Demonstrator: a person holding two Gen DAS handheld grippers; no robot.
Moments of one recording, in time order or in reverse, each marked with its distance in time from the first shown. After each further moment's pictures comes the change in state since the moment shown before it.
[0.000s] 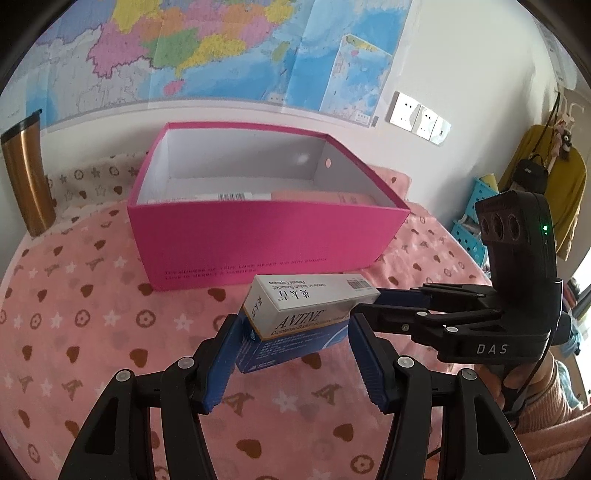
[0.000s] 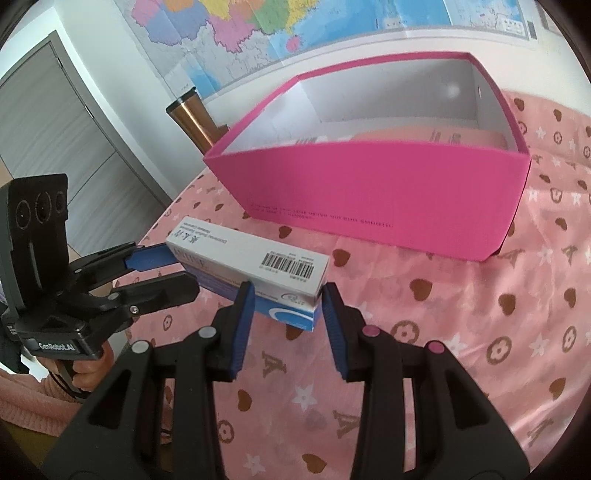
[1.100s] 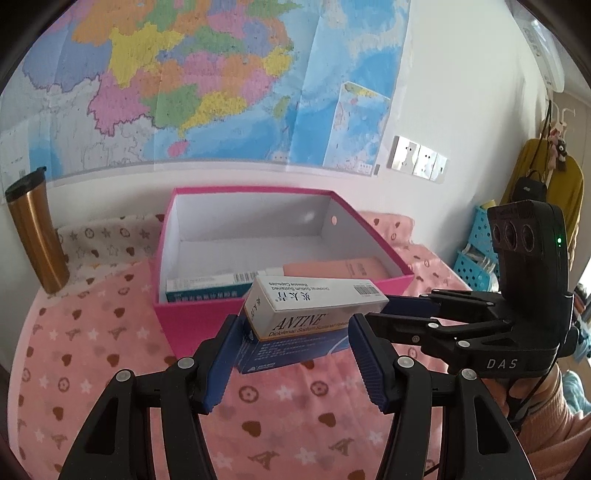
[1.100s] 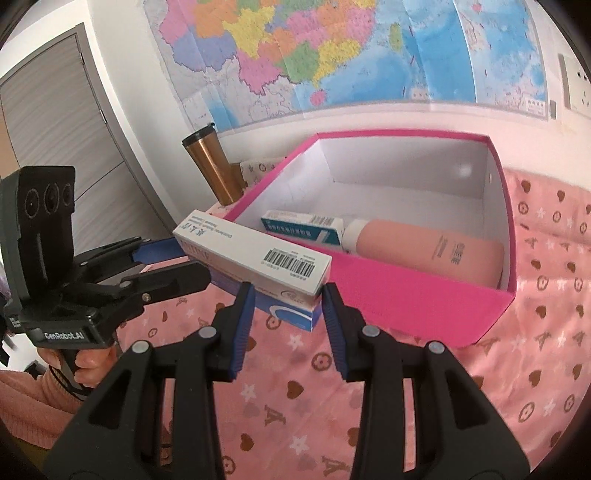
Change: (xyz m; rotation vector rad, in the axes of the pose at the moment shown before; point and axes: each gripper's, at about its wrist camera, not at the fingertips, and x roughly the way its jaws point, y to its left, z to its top) left arm -0.021 0.007 0.048 0.045 -0.141 0.029; right arm -0.021 0.023 0.039 -0.118 -0.120 -0.025
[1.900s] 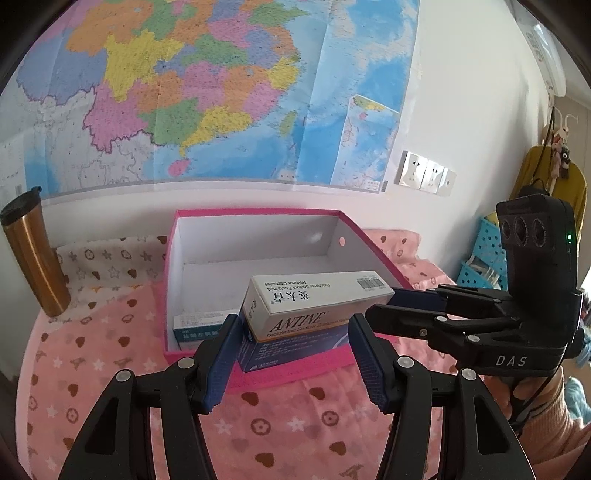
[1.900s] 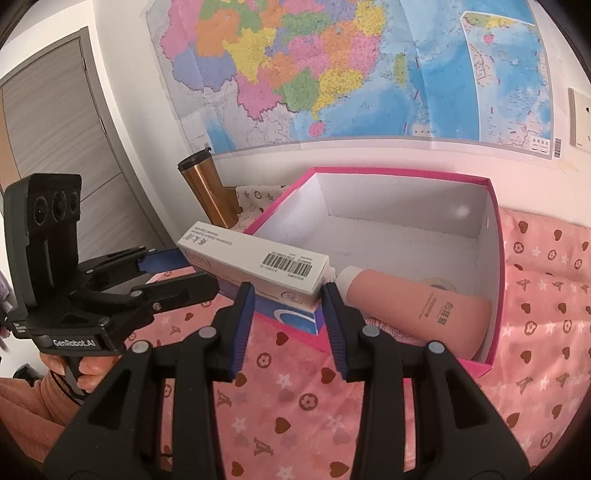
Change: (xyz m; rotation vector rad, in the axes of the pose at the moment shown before) left arm 0.010 0.011 0.028 0.003 -0.020 0.007; right arm 0.001 -0.004 0.037 -0.030 -0.048 -0.016
